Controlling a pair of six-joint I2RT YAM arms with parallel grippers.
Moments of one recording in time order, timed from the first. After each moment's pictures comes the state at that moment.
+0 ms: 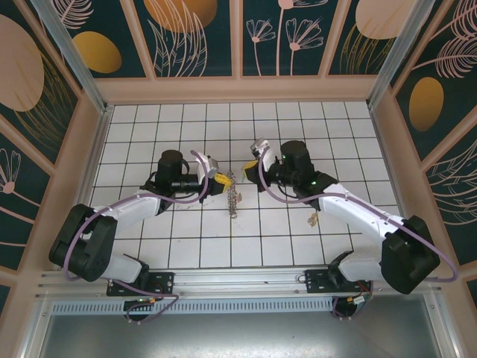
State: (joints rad) left arm -0.44 1.44 0.64 0.38 0.95 0.15; right arm 0.65 1.29 0.84 -0.01 -0.43 0.02
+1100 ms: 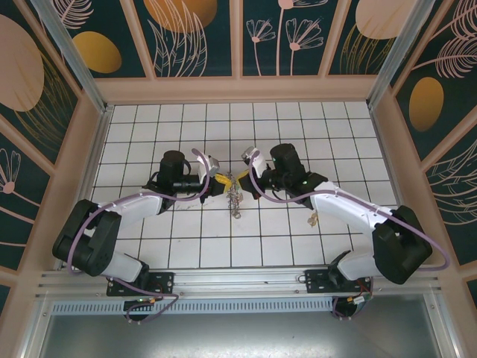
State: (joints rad) left arm -0.44 1.48 0.64 0.39 0.94 0.08; right arm 0.69 1.37 0.85 -0.04 -0.50 0.03
